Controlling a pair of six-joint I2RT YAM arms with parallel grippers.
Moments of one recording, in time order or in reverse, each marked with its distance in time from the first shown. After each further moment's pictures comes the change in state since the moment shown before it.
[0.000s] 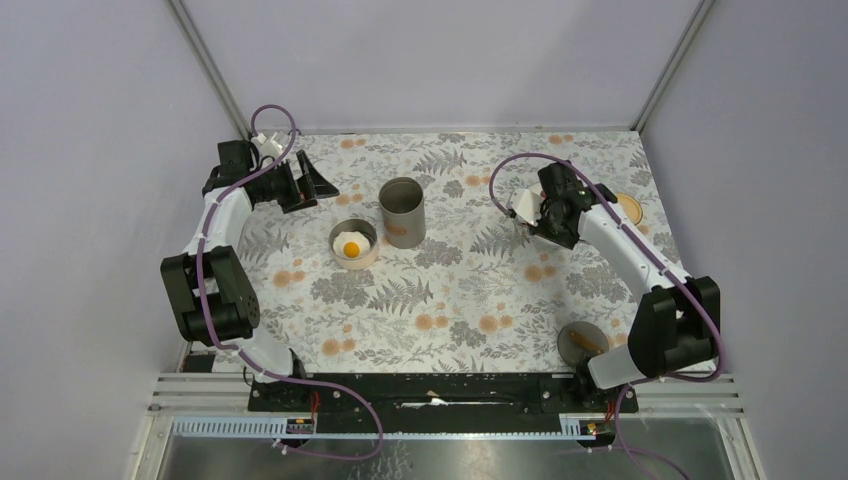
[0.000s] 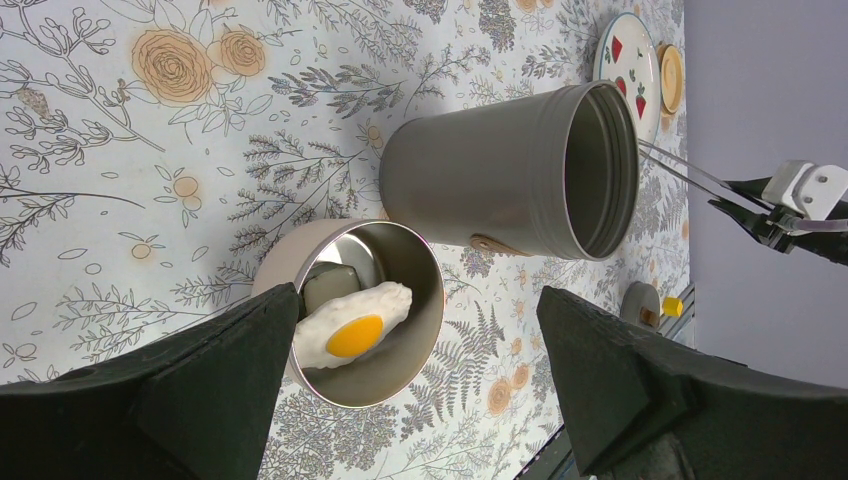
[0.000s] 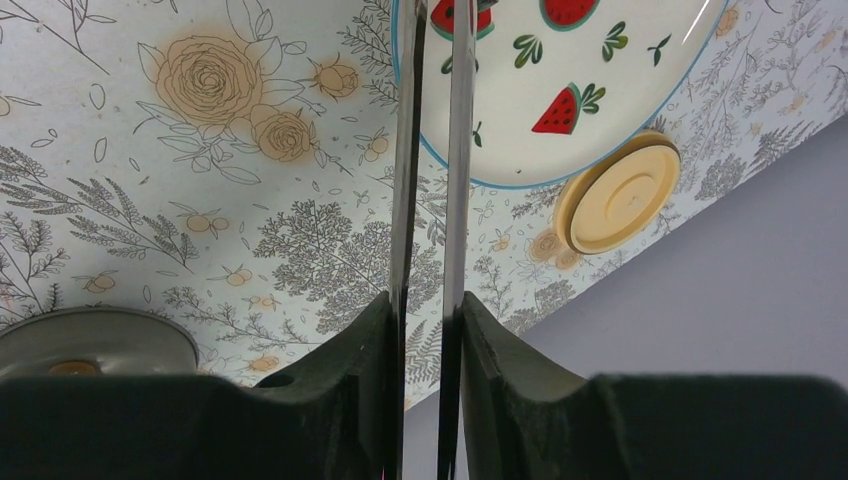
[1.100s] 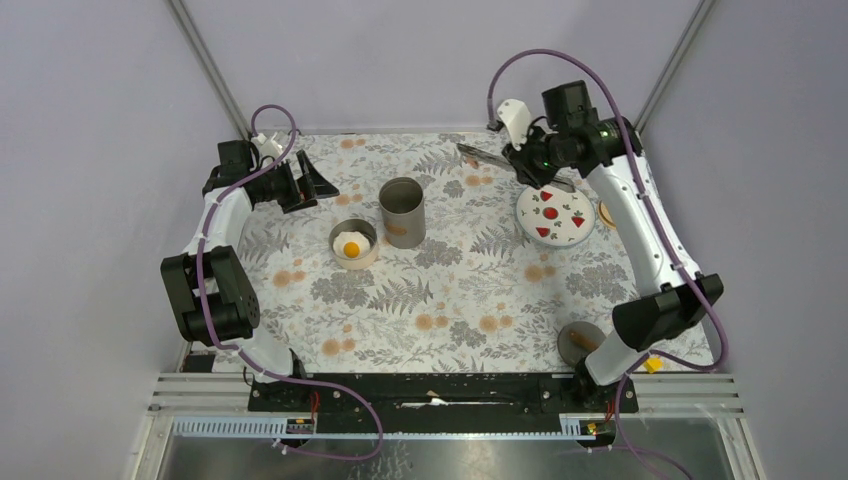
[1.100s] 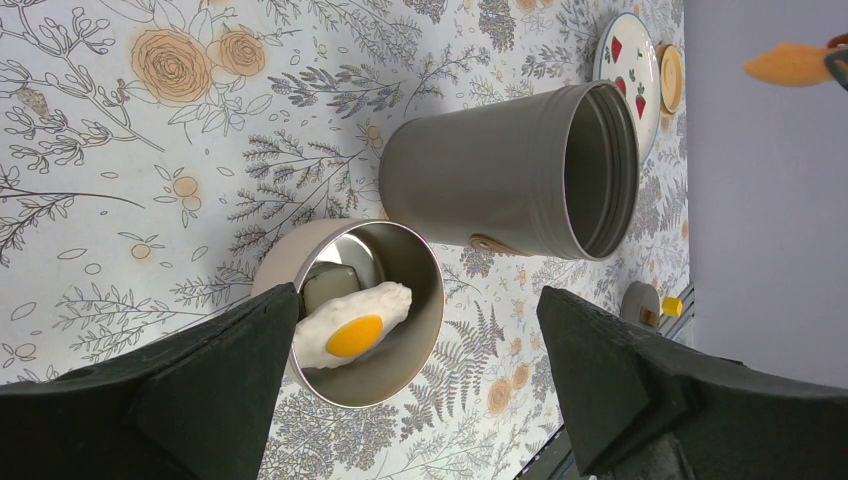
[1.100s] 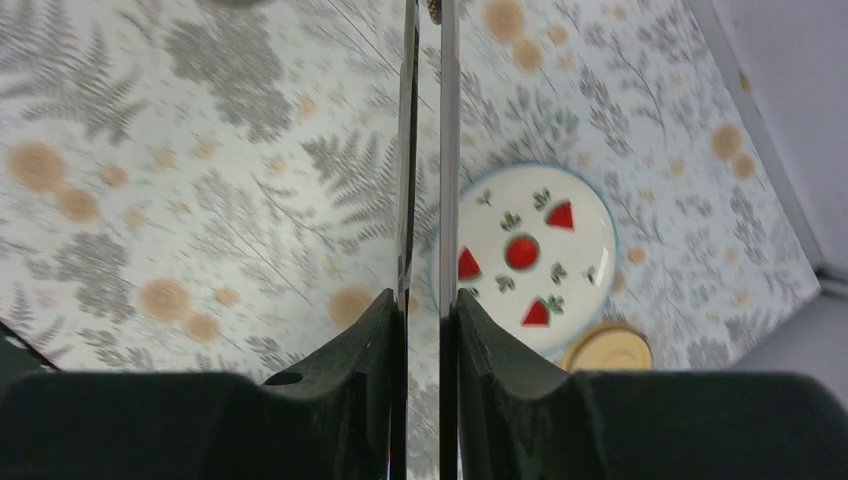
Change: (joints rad) left arm 0.000 0.000 0.000 0.000 0.000 0.000; right arm 0.036 0.133 0.696 -0.264 -0.371 0.263
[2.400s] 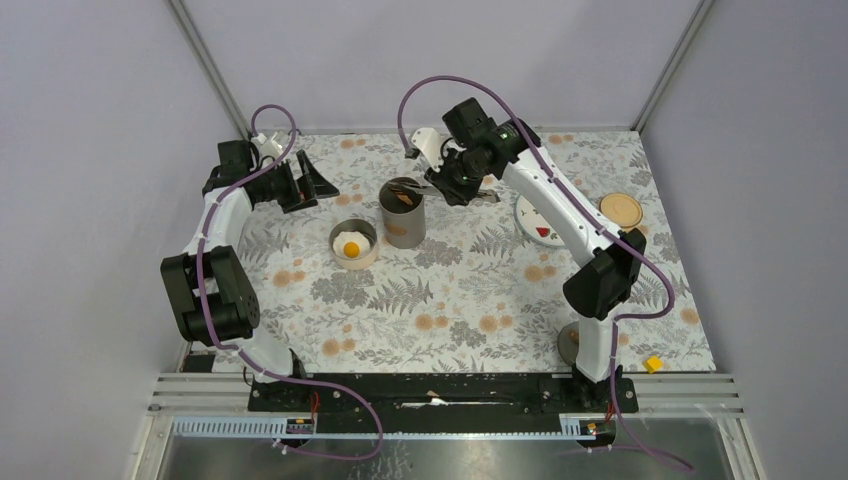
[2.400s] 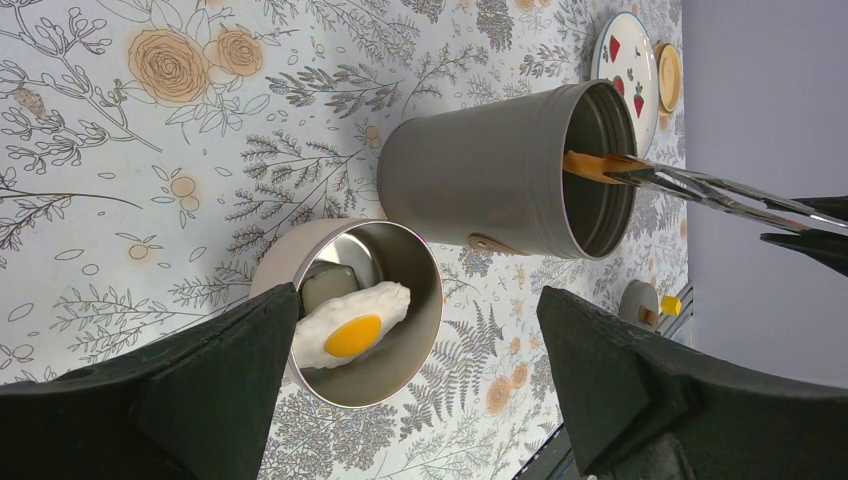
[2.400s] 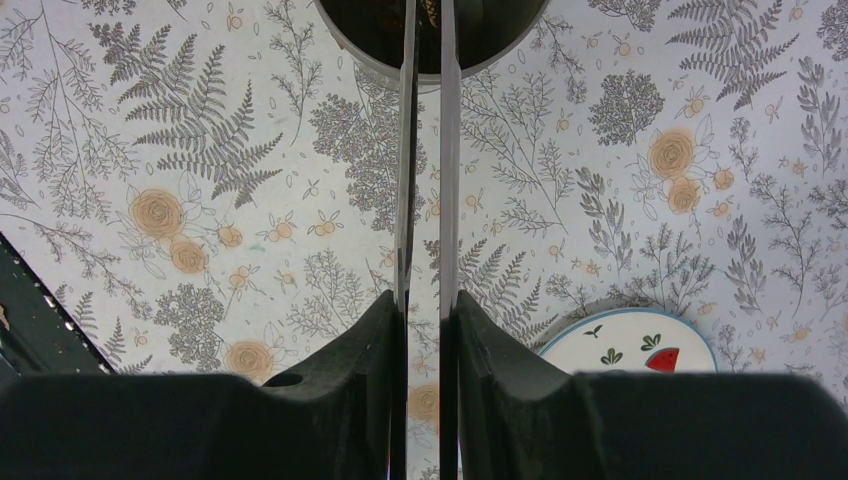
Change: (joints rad) left arm 0.000 0.000 0.000 0.000 0.004 0.000; right arm 0.325 0.338 0.248 -0.024 -0.014 0.116
